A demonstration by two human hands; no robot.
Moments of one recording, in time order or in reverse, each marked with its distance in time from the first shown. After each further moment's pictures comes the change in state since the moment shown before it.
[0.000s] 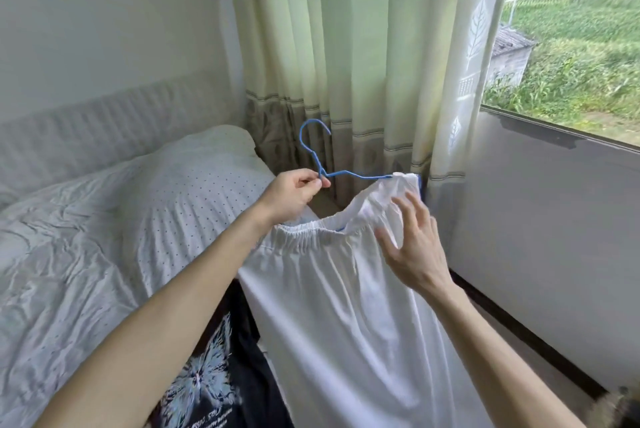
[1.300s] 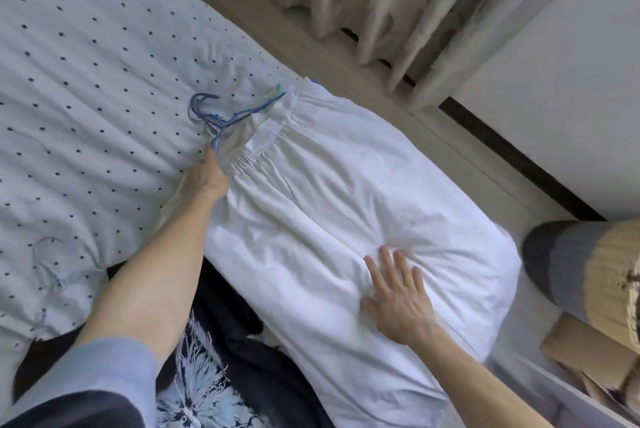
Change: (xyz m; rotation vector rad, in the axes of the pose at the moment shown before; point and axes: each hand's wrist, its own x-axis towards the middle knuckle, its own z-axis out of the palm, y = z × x) left_hand 0.330 -0.636 0.045 0.709 -0.319 -0.637; right_hand -0.096 0.155 0.424 -0.521 -1.146 0.553
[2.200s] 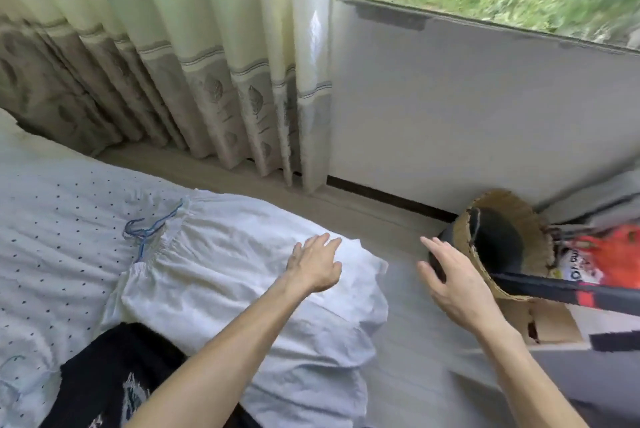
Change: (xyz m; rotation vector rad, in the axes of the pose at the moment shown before) left_hand -0.490 0.257 0.025 0.403 -0.152 0.984; right_hand -0.363 0.214 -0.100 0.576 0.732 0.343
